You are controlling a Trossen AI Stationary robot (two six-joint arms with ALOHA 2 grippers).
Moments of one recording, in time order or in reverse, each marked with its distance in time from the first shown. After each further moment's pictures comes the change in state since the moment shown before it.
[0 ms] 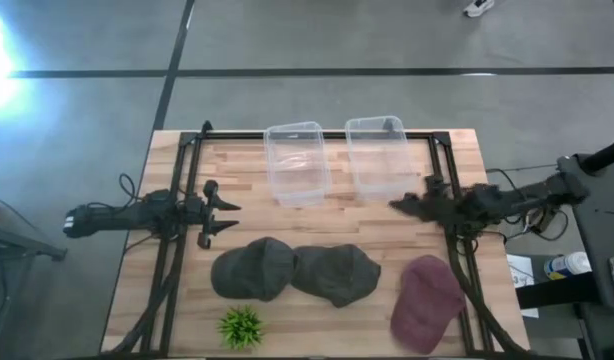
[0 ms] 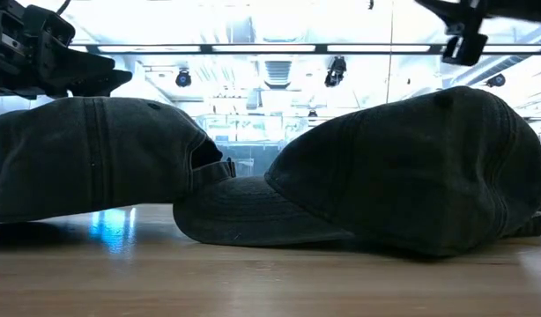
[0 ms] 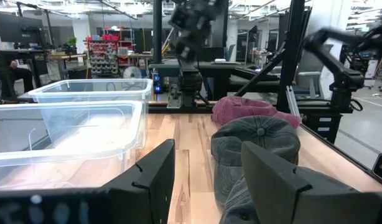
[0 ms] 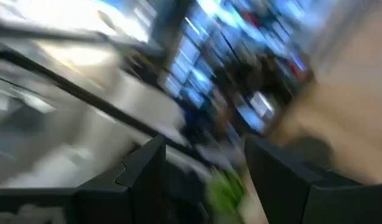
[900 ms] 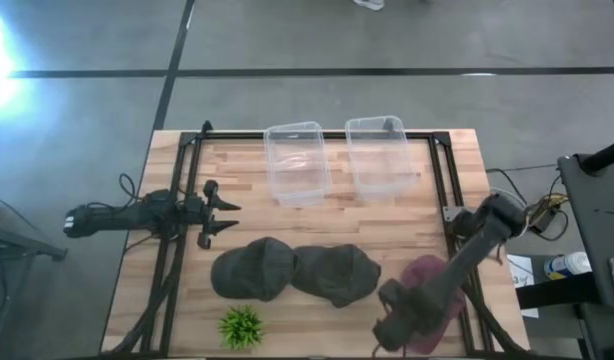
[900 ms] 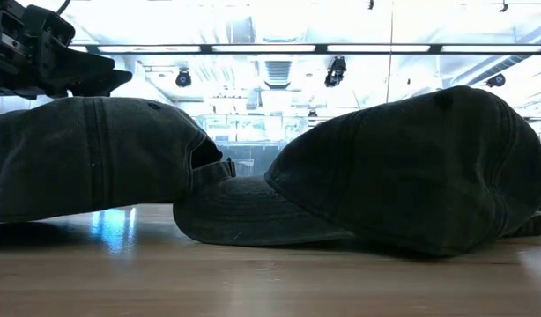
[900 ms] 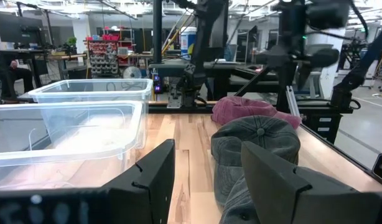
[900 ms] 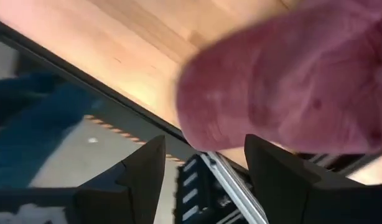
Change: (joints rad) left arm 0.000 0.002 0.000 0.000 0.000 0.000; right arm 0.525 1.298 1.344 -1.698 -0.439 0.630
